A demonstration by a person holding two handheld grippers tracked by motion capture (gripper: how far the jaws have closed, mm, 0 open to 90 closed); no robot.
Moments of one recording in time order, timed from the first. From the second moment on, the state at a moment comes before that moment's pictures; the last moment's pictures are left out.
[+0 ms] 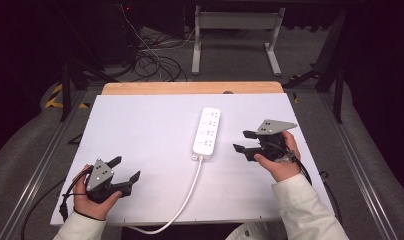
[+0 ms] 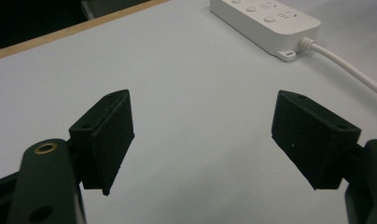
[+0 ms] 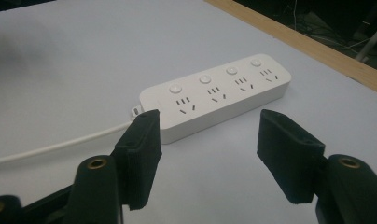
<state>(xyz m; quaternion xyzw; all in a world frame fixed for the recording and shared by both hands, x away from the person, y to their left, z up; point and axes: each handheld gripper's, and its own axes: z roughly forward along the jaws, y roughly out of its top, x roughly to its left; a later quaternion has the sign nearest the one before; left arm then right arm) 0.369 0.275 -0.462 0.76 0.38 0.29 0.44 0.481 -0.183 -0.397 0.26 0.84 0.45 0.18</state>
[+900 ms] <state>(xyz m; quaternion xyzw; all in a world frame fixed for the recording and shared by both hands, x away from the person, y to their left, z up) 0.369 0.276 -0.463 0.76 0.39 0.29 0.44 0.507 -0.139 -0.390 0.23 0.84 0.47 0.16</state>
